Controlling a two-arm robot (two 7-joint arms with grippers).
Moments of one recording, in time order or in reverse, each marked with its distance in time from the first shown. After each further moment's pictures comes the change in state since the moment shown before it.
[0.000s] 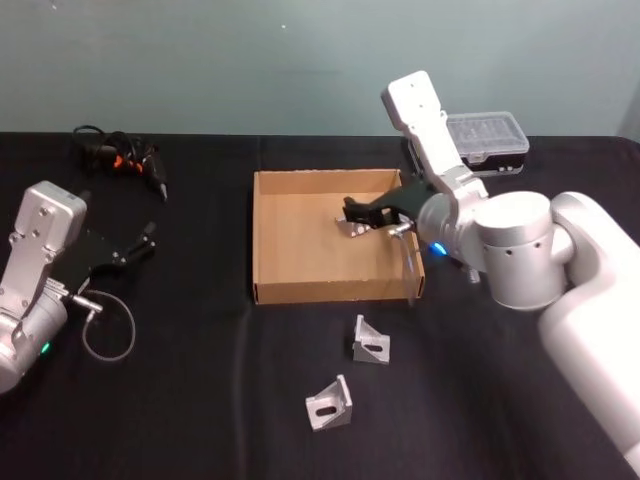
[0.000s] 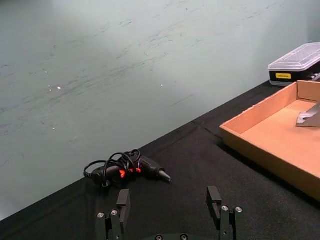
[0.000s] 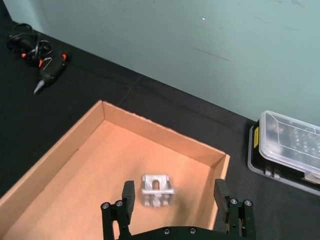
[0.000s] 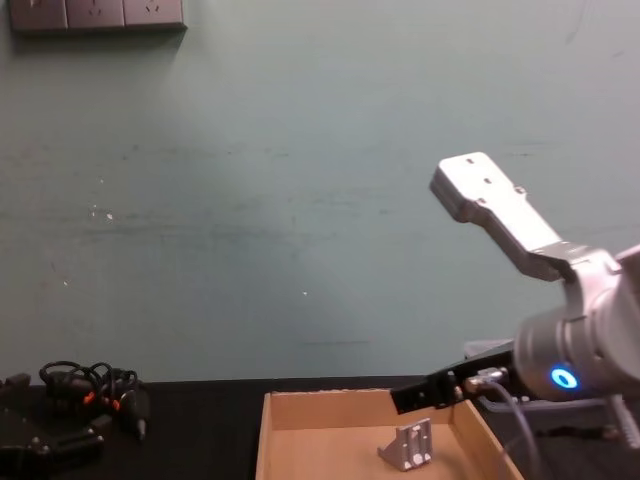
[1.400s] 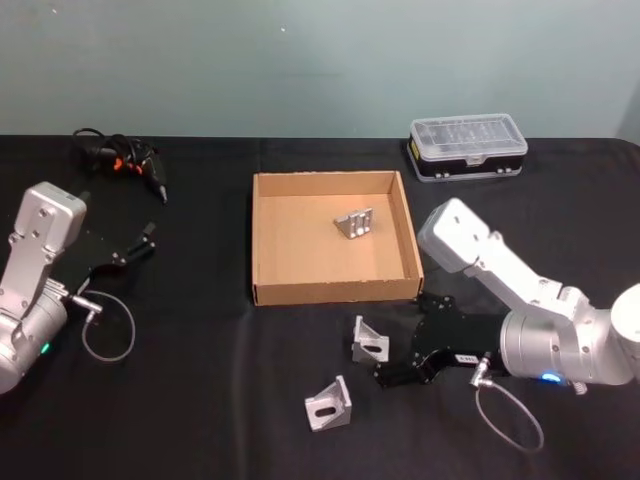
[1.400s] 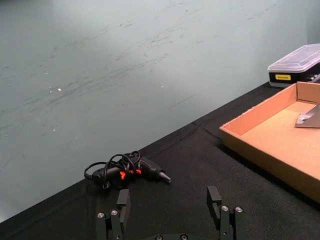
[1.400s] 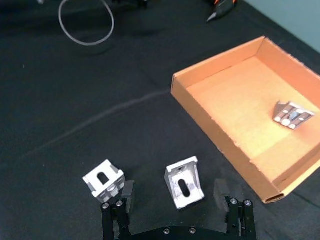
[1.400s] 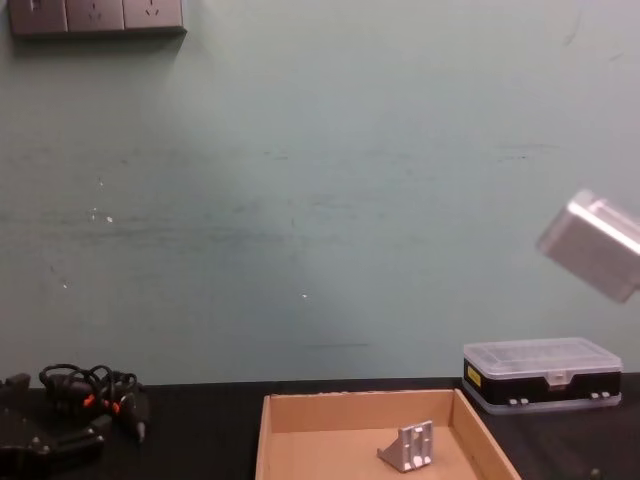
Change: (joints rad) left arm 0.000 0.000 0.000 0.000 0.000 0.000 0.000; right arm -0.268 0.455 -0.045 -0.485 0.055 -0.014 0.505
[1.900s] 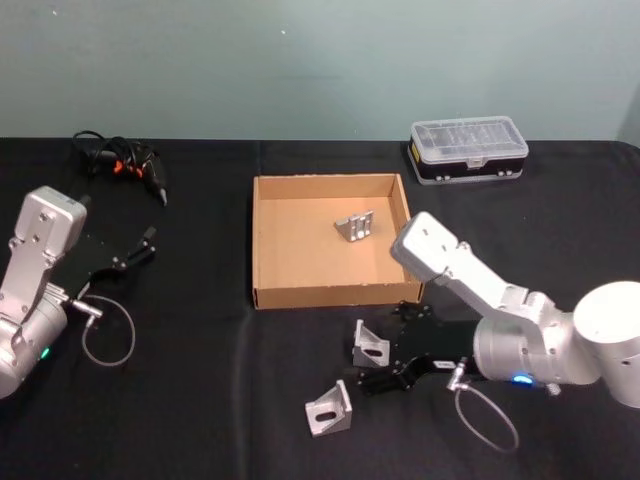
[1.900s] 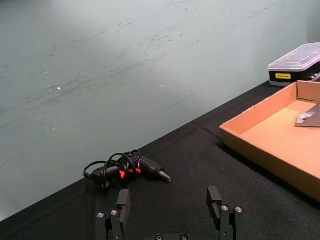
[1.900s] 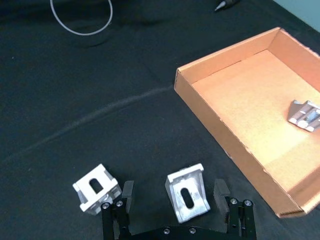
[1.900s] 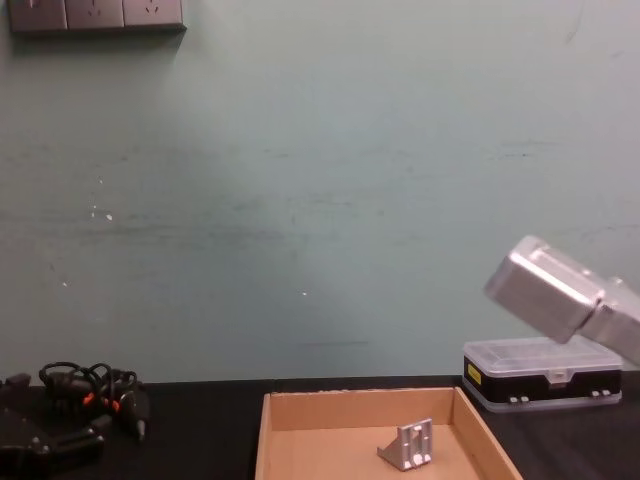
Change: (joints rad) left arm 0.000 0.000 0.000 0.000 0.000 0.000 0.000; right arm 0.066 -0.054 -0.069 0.100 -0.032 -0.018 0.009
